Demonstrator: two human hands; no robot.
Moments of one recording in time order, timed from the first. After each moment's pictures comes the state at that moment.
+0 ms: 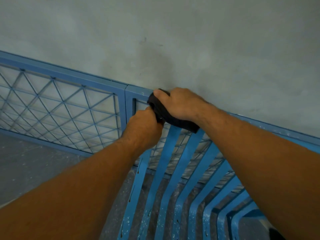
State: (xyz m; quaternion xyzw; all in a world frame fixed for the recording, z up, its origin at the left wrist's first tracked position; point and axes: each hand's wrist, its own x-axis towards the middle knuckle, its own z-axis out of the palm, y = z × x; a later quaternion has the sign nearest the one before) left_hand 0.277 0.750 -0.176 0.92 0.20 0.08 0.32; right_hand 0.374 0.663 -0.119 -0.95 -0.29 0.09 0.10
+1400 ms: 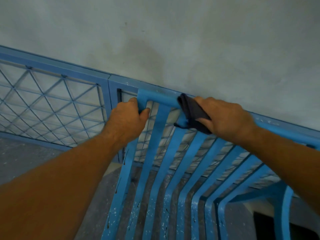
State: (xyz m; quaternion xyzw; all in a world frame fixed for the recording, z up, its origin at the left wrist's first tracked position) left_hand 0.273 0.748 -0.187 0.93 0.20 0.14 0.29; right_hand 0.382 0.505 -0.141 -0.88 -0.45 -0.11 -0.03
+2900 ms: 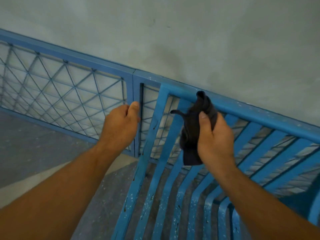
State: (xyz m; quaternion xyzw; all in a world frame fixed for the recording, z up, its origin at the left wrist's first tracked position) left_hand 0.209 0.767 -0.202 0.77 0.32 0.19 0.51; right_hand 0.277 0.567 -0.178 -0.86 -0.12 -0.05 0.49
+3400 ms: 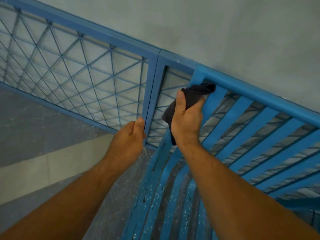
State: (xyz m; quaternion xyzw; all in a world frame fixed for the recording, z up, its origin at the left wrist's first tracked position) left_hand 0.148 0.778 -0.262 0.72 0.35 0.10 0.59; right_hand 0.274 0.694 -0.252 -0.82 -0.08 -0.07 0.56
